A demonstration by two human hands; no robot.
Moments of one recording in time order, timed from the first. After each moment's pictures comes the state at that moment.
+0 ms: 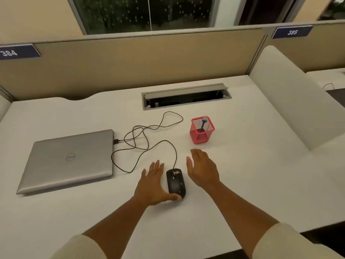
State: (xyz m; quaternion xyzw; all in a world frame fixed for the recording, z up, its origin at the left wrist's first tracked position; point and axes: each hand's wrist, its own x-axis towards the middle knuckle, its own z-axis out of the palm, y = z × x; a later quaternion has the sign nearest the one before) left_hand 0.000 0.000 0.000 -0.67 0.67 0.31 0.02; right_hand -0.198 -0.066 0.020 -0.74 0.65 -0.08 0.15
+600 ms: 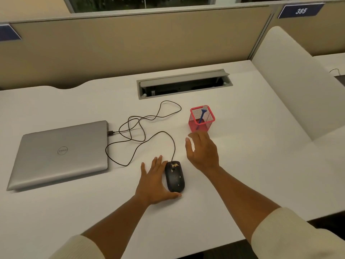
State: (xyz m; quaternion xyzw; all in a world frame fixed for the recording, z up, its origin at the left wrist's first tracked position) left_hand -0.008 0.004 -0.025 -0.65 0.71 0.28 -0.01; right_hand -0.198 -0.090 0.033 -0.77 0.56 -0.31 0.04
